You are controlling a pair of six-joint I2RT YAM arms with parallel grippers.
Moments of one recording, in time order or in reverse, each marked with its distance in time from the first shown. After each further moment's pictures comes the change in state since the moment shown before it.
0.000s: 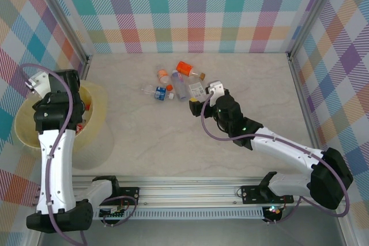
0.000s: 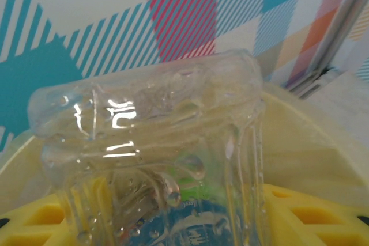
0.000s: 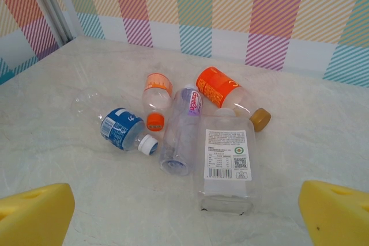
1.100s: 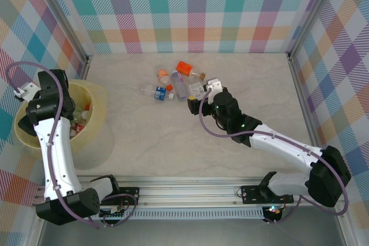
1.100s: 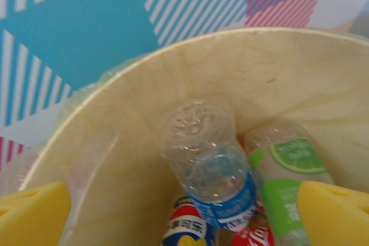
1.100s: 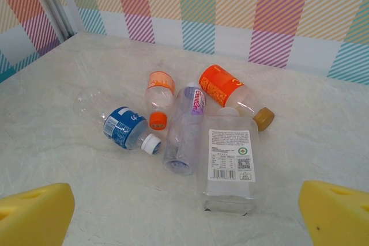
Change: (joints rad) left arm 0.196 0.079 0.038 -0.149 0.082 -0.071; right arm -0.001 0.031 0.061 -0.061 -0.010 0.007
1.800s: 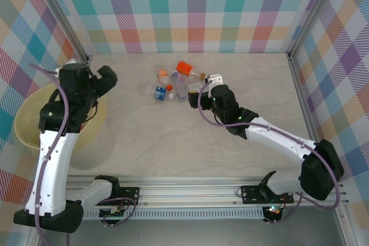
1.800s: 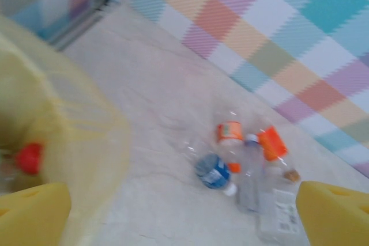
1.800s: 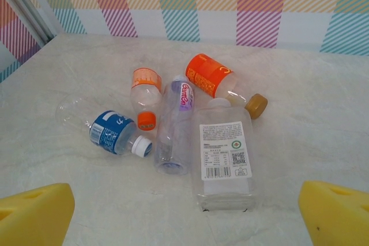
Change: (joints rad) left arm -0.492 -0.065 0.032 0.273 0.469 -0.126; right arm -0.063 0.082 0.082 -0.066 -0.017 0.113
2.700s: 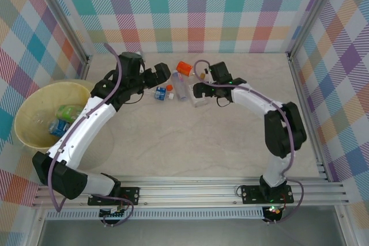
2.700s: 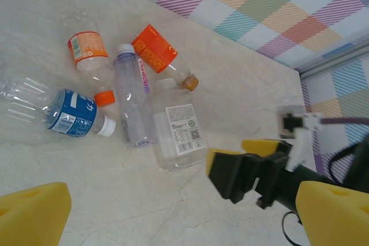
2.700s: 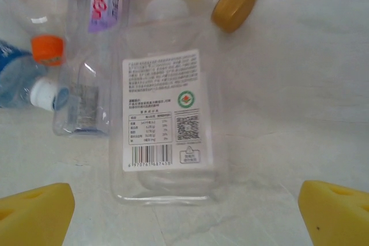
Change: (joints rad) left arm -0.262 0.307 -0.068 0.326 0.261 -0.031; right arm -0.259 0.522 0.449 -0.407 -0.342 -0.042
